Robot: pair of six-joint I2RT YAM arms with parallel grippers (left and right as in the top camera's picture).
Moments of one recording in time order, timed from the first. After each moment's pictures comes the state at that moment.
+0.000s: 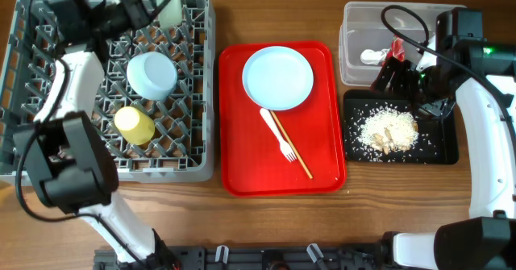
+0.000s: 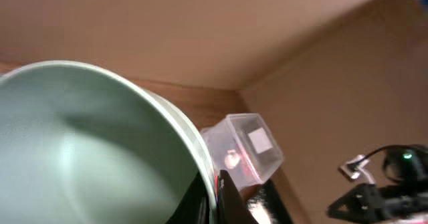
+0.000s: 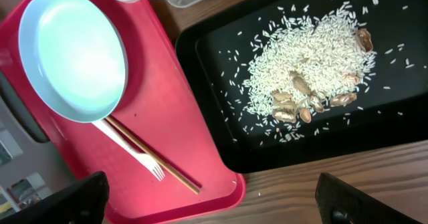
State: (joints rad) left arm 0.23 2.00 1.47 0.17 1.20 -0.55; right arm -0.09 1.55 1.51 -1.33 -0.20 0.38
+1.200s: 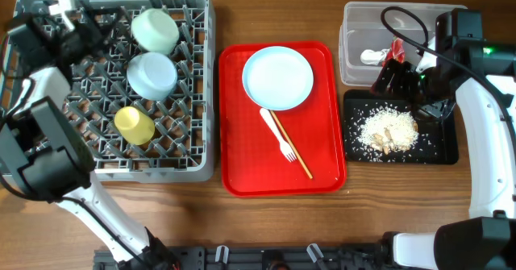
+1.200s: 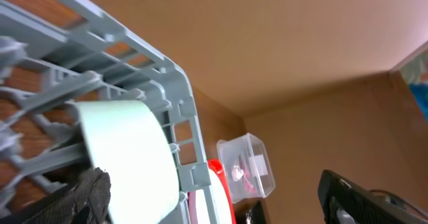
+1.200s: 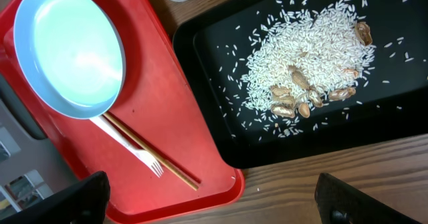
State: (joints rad) left arm 0.47 2.16 1.47 0.21 1.30 -0.68; right arm -0.09 1.55 1.51 -1.34 -0.20 0.38
